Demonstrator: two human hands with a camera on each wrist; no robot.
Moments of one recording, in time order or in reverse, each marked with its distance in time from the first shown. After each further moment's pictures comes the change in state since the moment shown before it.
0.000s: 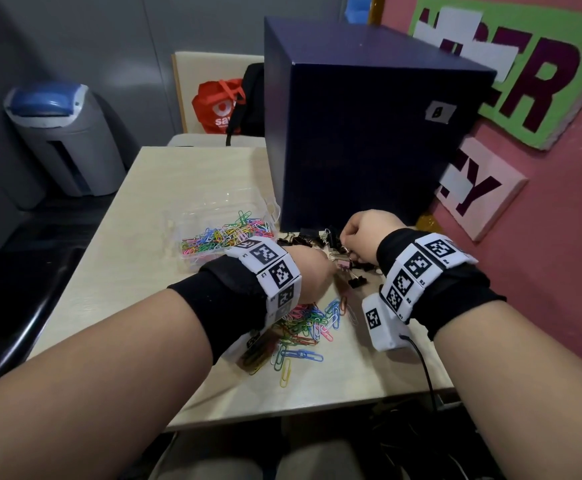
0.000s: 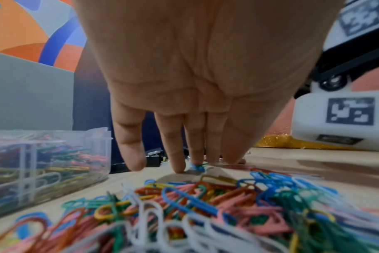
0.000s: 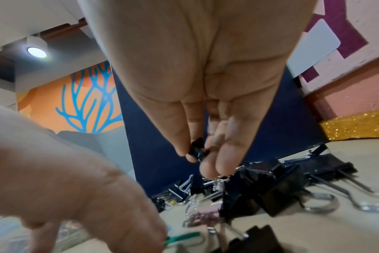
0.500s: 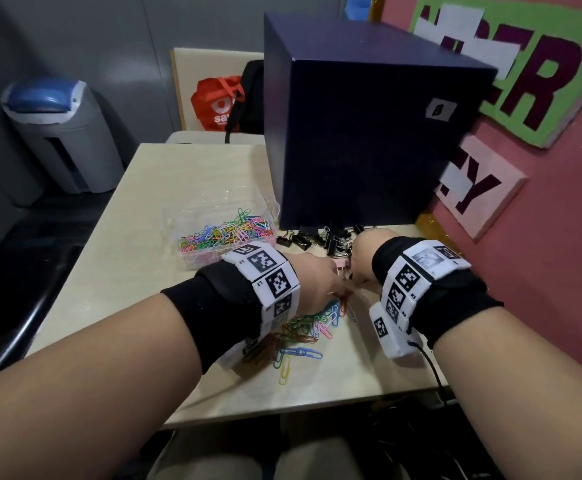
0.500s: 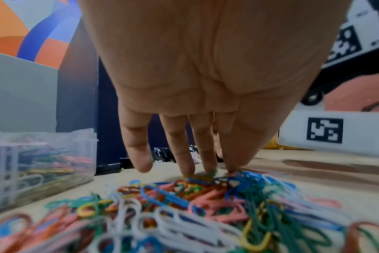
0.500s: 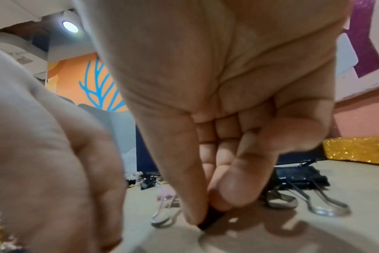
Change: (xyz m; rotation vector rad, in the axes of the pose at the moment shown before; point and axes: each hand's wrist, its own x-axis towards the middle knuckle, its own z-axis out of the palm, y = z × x) left_hand -0.006 0.003 0.008 -0.036 0.039 0.152; right_hand -0.002 -0.005 0.015 -0.722 -0.214 -0.022
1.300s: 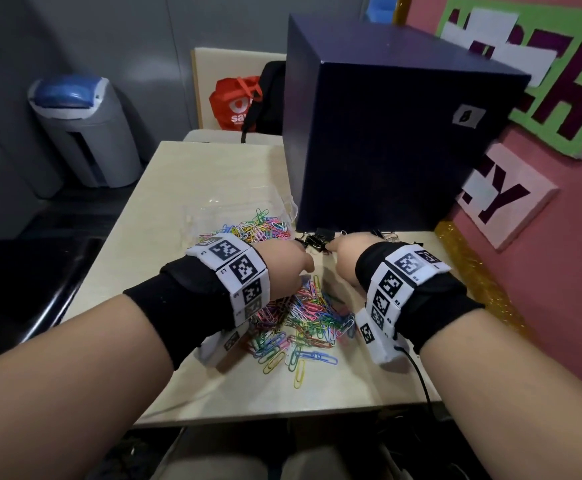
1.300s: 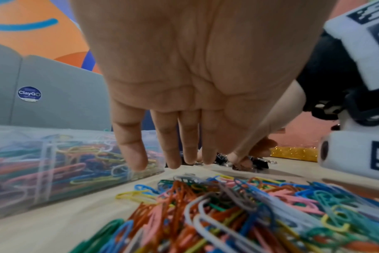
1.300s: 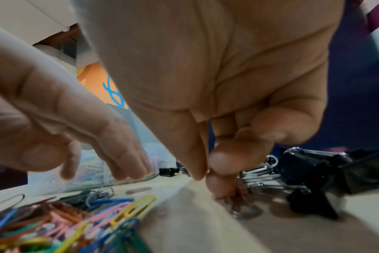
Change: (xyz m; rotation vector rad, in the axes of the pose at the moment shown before) left_hand -0.015 -0.055 0.021 -0.103 0.106 -0.211; right_hand -0.005 -0.033 -0.019 0.112 0.087 -0.173
